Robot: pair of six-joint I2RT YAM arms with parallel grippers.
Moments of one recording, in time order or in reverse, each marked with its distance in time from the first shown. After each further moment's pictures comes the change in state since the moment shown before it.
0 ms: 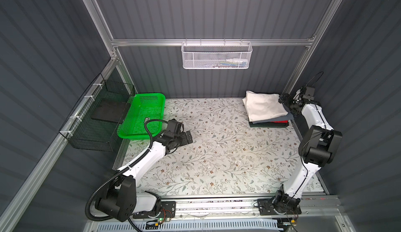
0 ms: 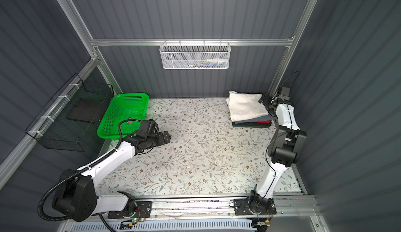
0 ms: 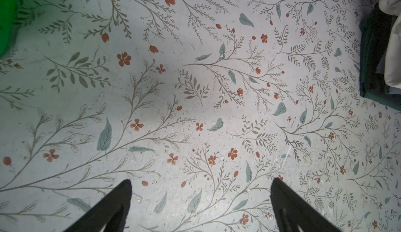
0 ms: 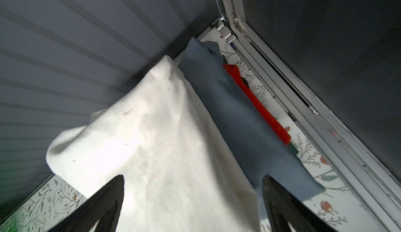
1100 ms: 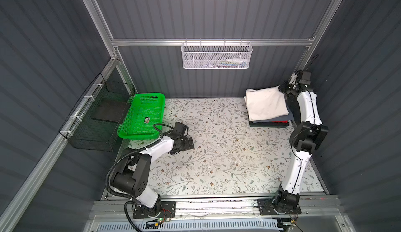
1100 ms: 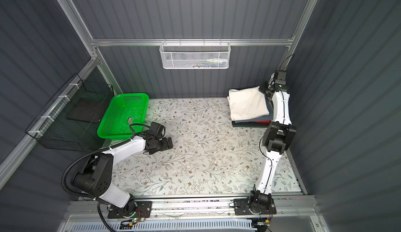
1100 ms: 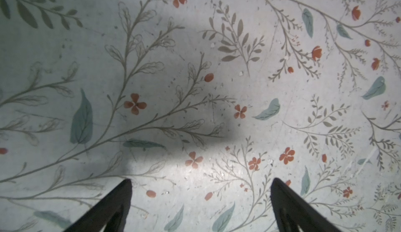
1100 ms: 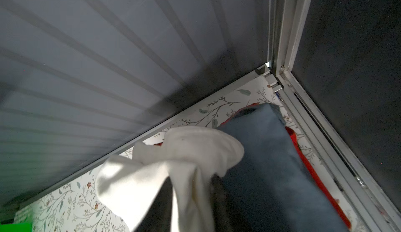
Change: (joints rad) left arm 0.000 0.245 0.041 -0.050 0.003 -0.003; right arm 0.074 0.329 0.656 -0.216 -0.034 -0.032
